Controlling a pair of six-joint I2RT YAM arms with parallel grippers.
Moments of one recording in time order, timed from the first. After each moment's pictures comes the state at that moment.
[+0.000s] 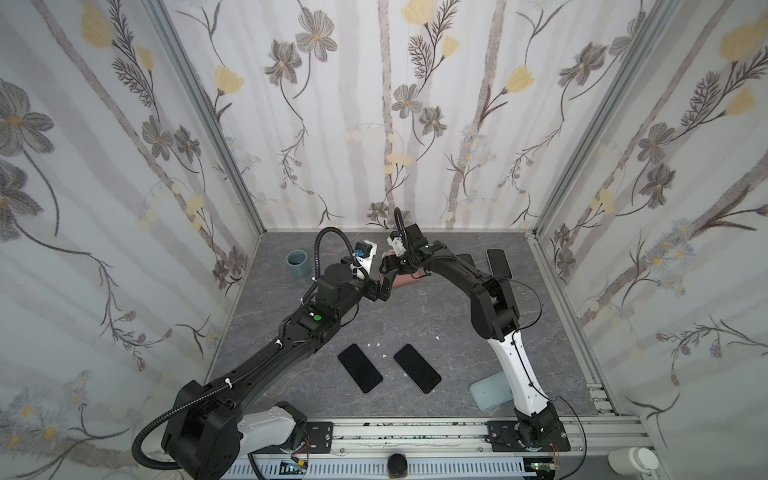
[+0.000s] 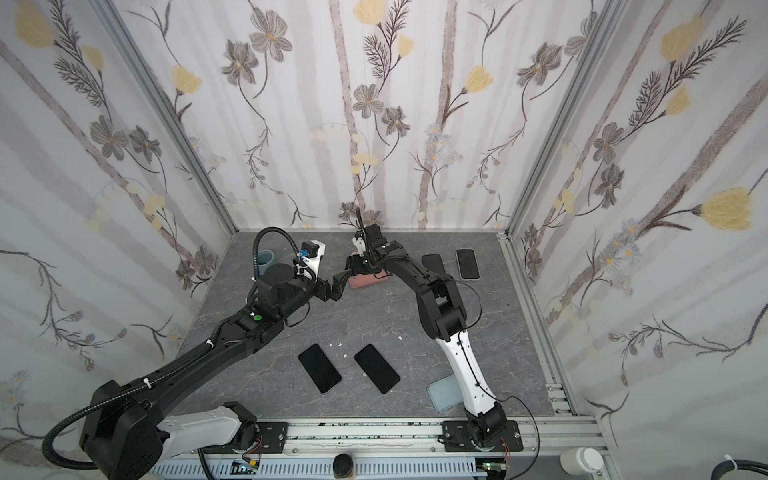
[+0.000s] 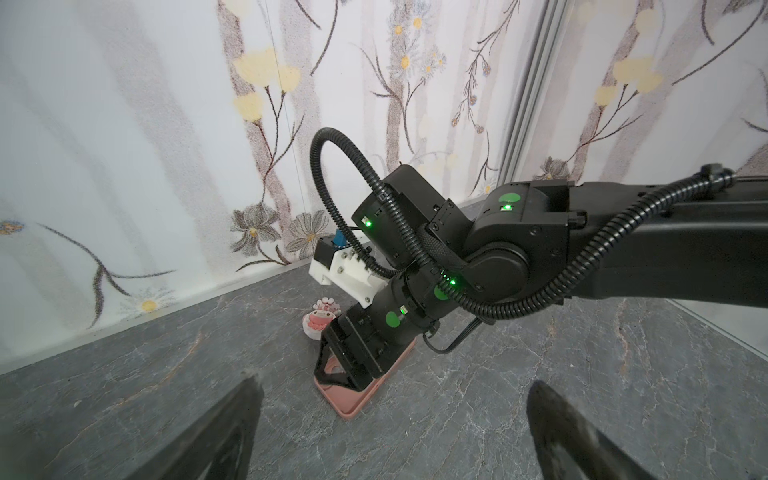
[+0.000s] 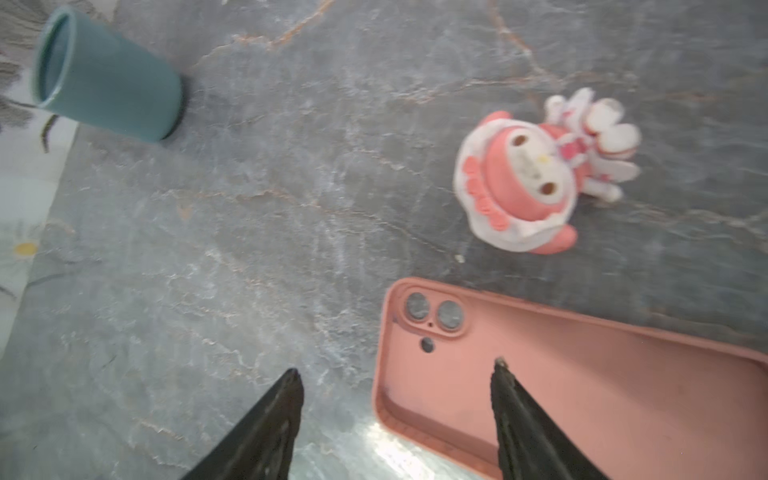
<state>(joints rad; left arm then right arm) -0.57 1.20 0.85 0.17 0.00 -0.05 0.54 2.47 2.16 -0.61 -0.30 0.29</state>
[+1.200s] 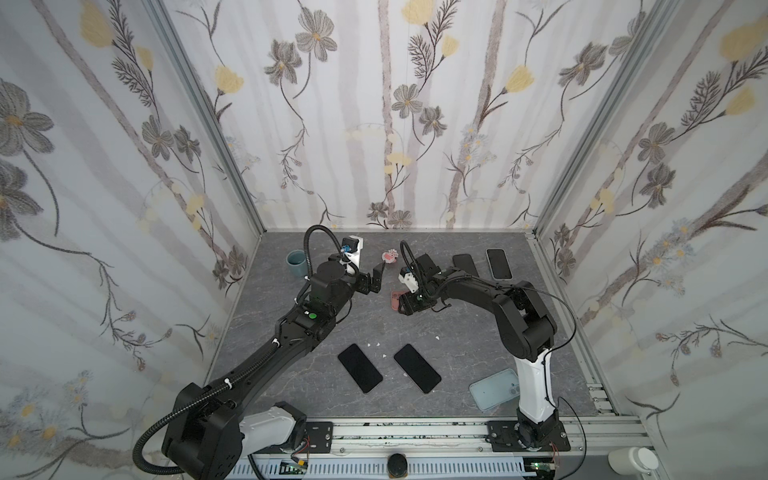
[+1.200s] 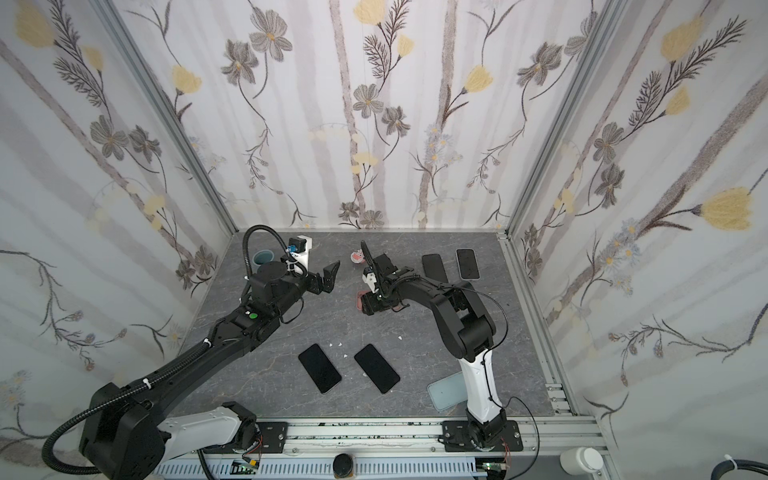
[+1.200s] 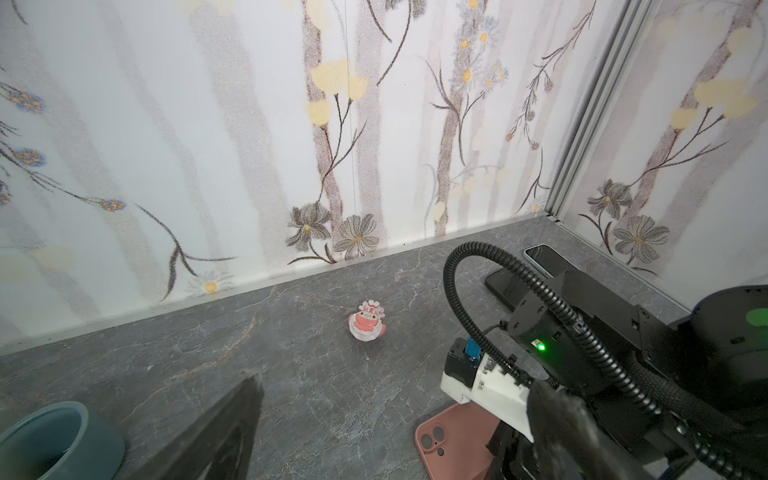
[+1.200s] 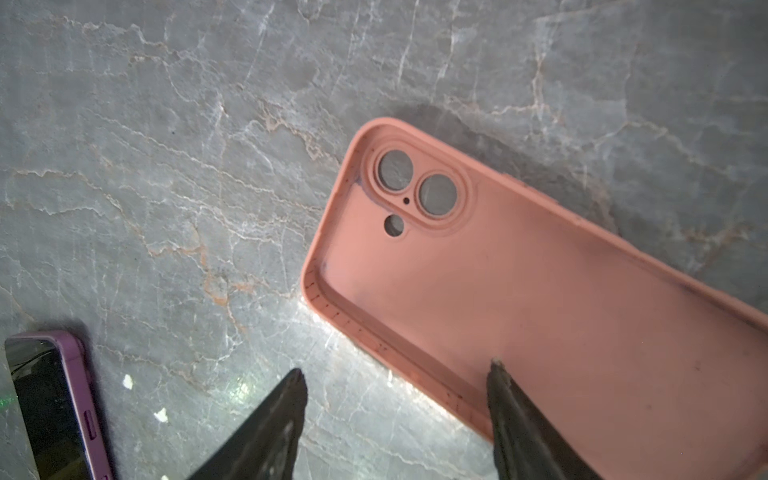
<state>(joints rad) -0.51 1.20 0.84 0.19 -0.07 -0.08 0.61 2.08 1.47 -0.56 -0.27 0.14</state>
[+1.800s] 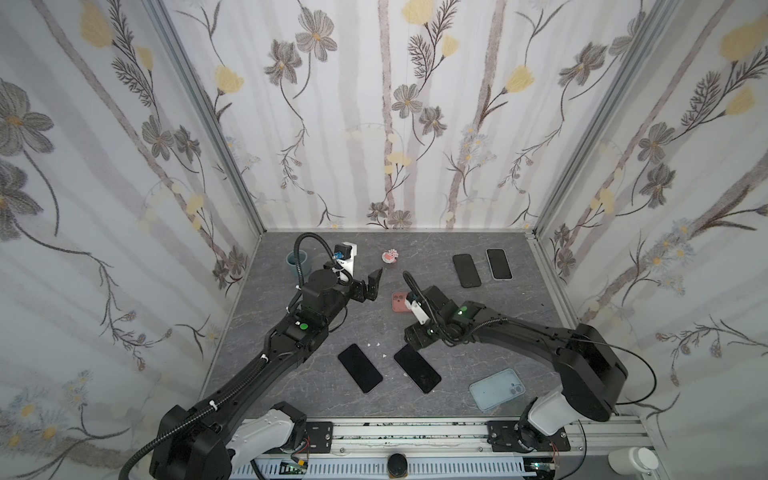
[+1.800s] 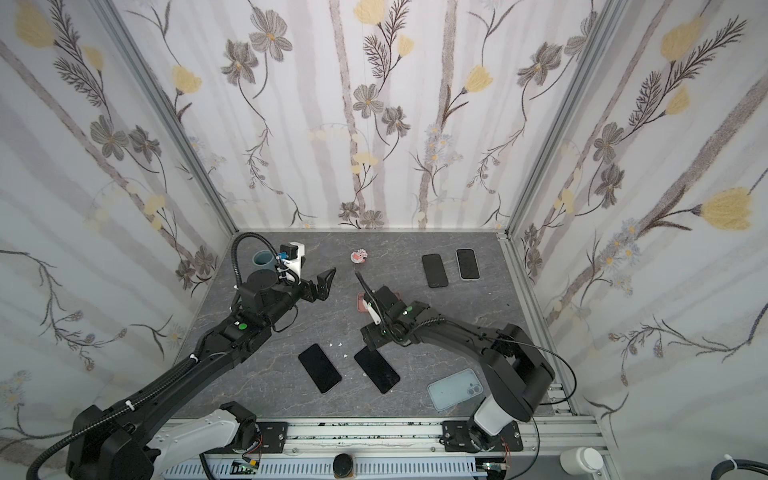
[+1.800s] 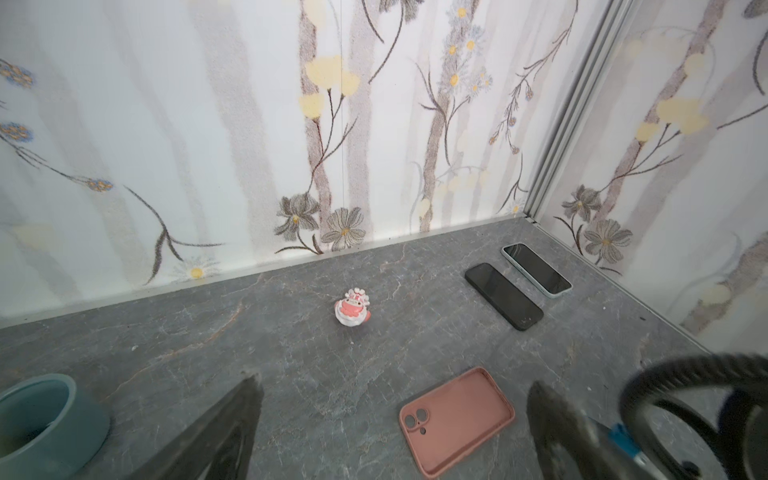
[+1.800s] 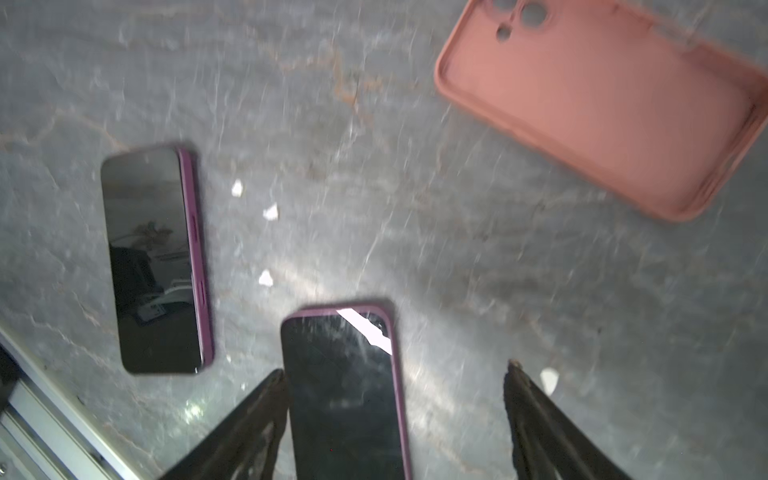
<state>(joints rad) -0.52 1.05 0.75 0.12 -0.02 -0.13 0.89 1.52 0.94 -0.49 -0.06 0.31</state>
